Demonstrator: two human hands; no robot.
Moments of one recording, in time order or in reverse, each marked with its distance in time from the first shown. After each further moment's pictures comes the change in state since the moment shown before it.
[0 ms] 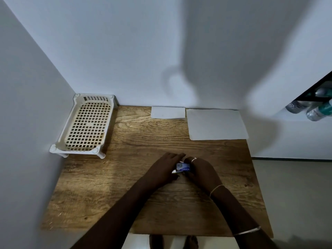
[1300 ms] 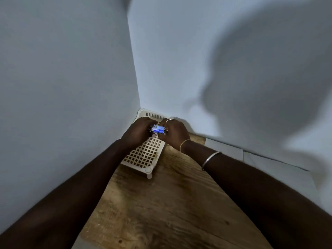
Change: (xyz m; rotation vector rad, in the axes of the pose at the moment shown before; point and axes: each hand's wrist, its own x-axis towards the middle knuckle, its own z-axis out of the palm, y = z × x) left_hand -0.059 -0.205 -0.246 0.108 0.551 -0.236; right_hand 0.248 -0.279 0.015 0.115 0.047 -0.469
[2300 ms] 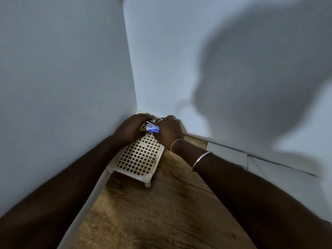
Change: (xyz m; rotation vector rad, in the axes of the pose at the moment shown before) left_hand 0.028 -0.050 0.004 -0.046 -0.044 0.027; right_hand 0.039 0.004 0.037 -0.352 0.025 -0.045
